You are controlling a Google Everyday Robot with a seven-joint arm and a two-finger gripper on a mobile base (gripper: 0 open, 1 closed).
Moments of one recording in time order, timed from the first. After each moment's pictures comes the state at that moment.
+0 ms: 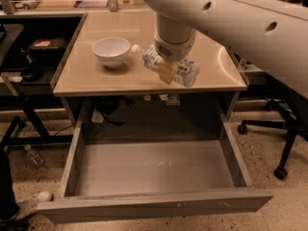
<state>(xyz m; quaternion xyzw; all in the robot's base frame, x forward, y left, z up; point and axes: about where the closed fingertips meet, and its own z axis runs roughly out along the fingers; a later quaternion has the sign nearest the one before) 0.616 -0.070 0.883 -0.45 0.87 -0.12 0.15</state>
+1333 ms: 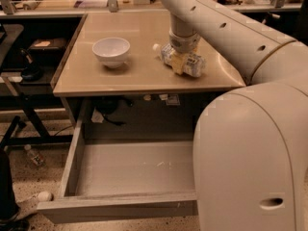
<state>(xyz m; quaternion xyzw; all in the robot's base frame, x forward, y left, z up) 0.737 -0.123 0.820 -0.40 0.90 -0.11 0.09</state>
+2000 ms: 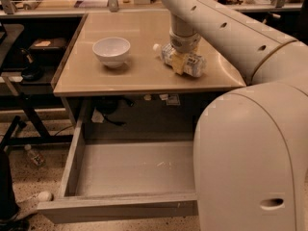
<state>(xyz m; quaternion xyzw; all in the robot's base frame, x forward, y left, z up) 0.737 -0.123 0.820 -0.40 0.90 -0.11 0.09</state>
